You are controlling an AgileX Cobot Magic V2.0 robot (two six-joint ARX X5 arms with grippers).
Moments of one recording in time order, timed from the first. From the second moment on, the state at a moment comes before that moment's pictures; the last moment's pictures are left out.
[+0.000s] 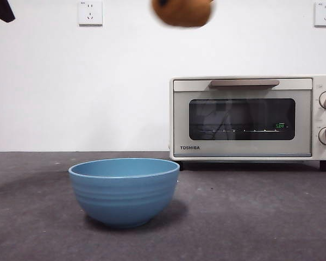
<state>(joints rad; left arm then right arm) -0.17 1.08 1.21 -1.03 0.42 0.10 0.70 1.72 2.04 -1.36 -0.03 -0.09</state>
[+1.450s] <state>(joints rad) -0.17 1.14 1.21 -0.95 0.42 0.06 0.85 1.66 1.21 -0.56 -0.18 0.29</state>
